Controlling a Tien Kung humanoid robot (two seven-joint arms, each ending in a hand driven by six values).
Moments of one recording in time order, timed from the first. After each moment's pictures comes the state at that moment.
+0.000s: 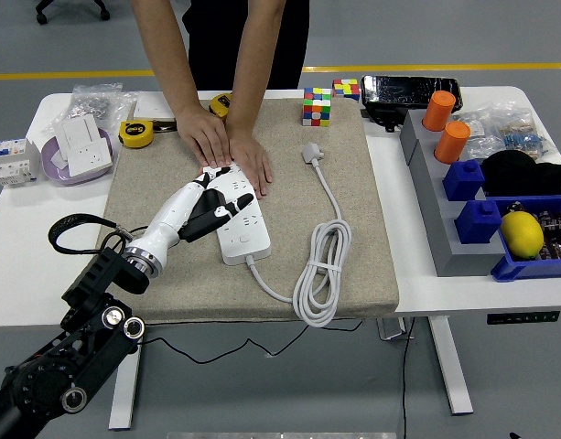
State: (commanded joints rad) left arm -0.24 0.10 -1.07 -1.33 1.86 0.13 0.13; right arm 0.10 -0.10 1.51 0.18 -1.54 0.02 -0.09
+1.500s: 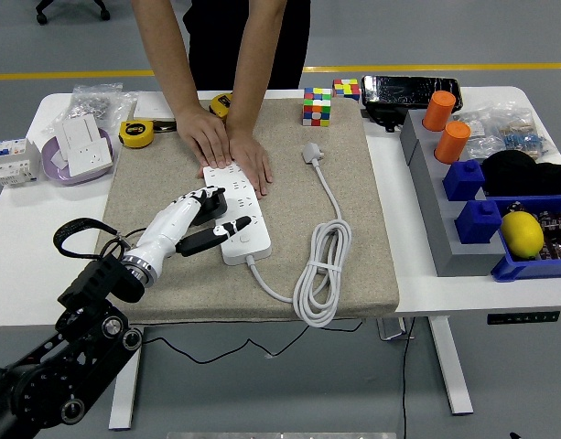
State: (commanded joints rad) left arm -0.23 0.11 -1.06 -1.33 1.99 0.09 0.19; right arm 0.10 -0.10 1.51 0.18 -1.54 0.02 -0.09
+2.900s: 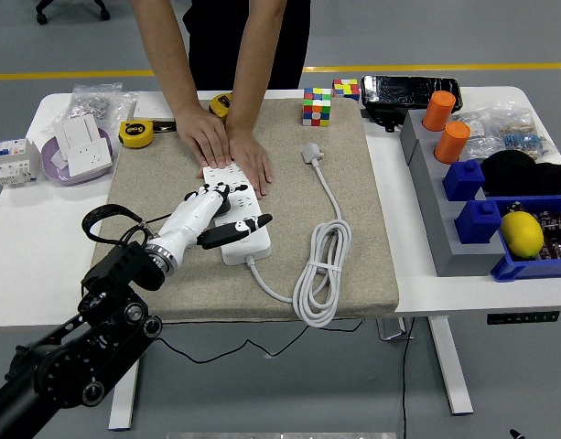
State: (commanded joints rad) left arm -0.31 0.09 -1.00 -1.26 2.00 0.07 0.19; right arm 0.11 -0.10 1.50 0.18 -1.53 0.02 -0.09
